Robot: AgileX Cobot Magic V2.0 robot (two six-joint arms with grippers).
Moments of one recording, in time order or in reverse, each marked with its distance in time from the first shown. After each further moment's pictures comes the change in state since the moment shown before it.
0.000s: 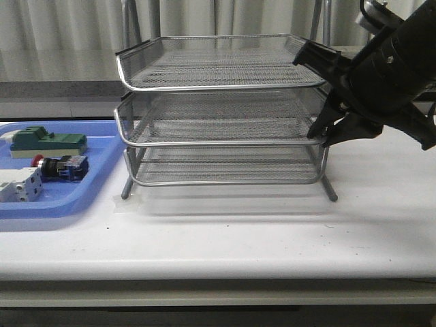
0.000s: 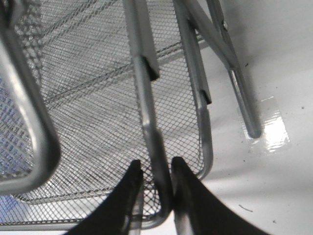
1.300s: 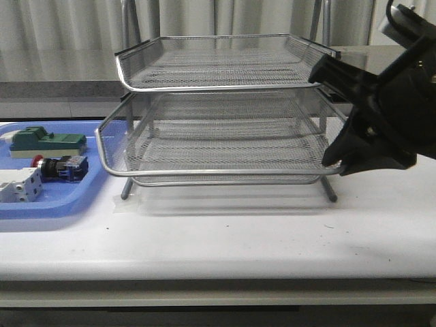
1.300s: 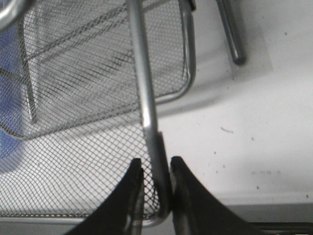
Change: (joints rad) left arm 0.000 0.000 0.000 0.000 -0.001 0.000; right arm 0.073 -0.195 0.251 0.006 -0.028 -0.004
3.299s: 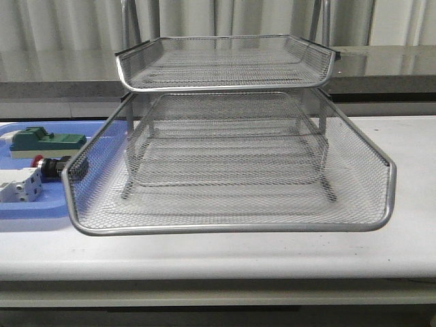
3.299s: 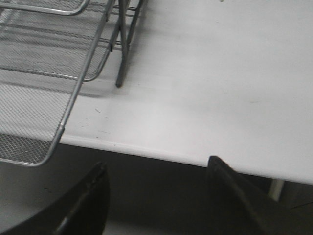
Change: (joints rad) left arm 0.000 0.000 0.000 0.000 0.000 0.000; right arm -0.268 -0.897 -0.066 -0.765 0.714 -0.020
